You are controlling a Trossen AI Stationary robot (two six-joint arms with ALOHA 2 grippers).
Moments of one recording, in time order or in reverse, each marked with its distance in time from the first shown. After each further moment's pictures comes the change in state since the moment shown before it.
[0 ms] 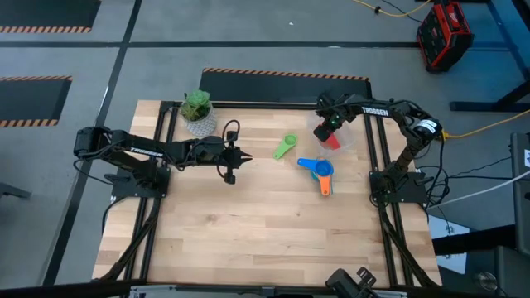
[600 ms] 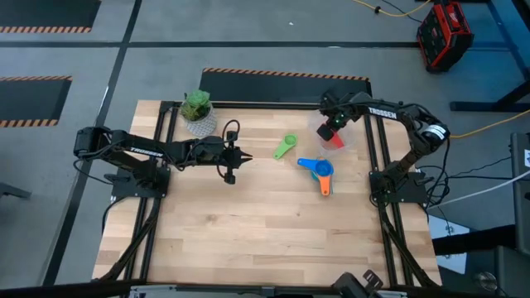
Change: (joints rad) left arm 0.000 0.000 0.000 0.000 0.000 -0.002; right arm 0.000 -0.093 0.000 -0.078 0.006 -0.002
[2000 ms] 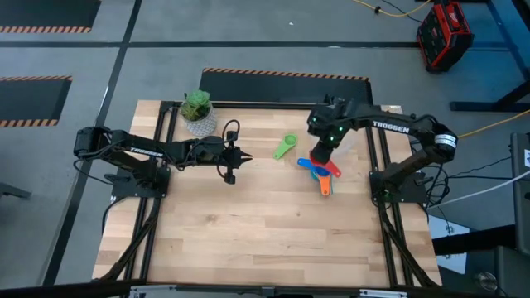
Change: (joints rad) left arm 0.000 0.000 0.000 0.002 0.000 0.000; right arm 0.403 -0.124 0.206 -0.400 -0.286 0.220
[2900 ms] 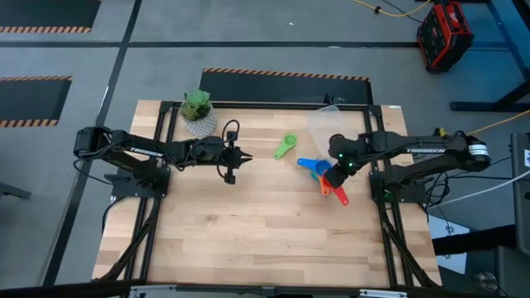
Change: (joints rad) left arm -0.001 0.000 0.000 0.004 0.004 -0.003; right arm 0.312 -0.388 -0.355 0.131 0.074 0.618
